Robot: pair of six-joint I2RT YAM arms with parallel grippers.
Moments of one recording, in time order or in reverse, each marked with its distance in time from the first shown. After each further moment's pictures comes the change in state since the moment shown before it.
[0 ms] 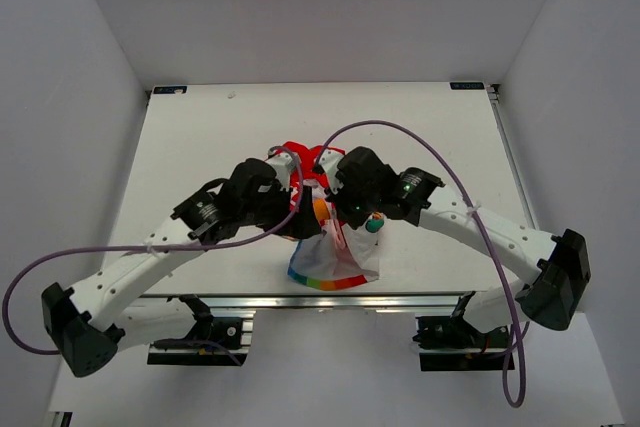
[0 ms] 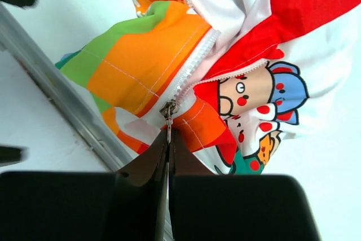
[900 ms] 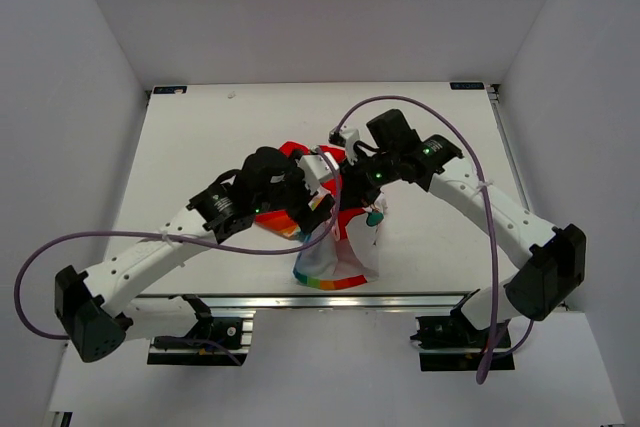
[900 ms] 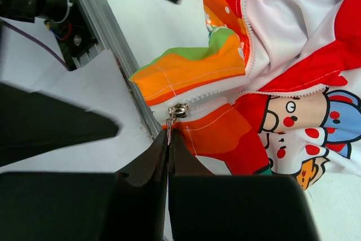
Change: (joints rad) left arm -0.047 0.042 0.056 0.257 0.031 0.706; right arm -0.277 0.064 0.123 -0.089 -0.561 -0.049
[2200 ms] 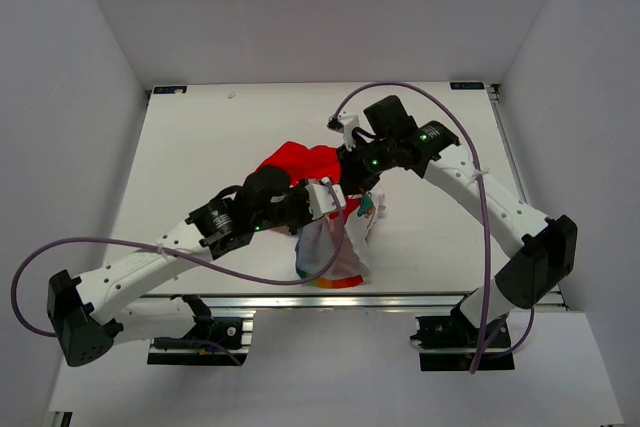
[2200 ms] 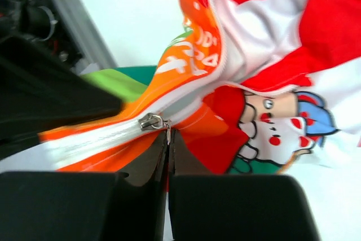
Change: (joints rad) left arm -0.098 -0.019 -0.078 0.035 -0.063 0.277; right arm -0.026 0.073 0.129 -0.056 0.046 0.006
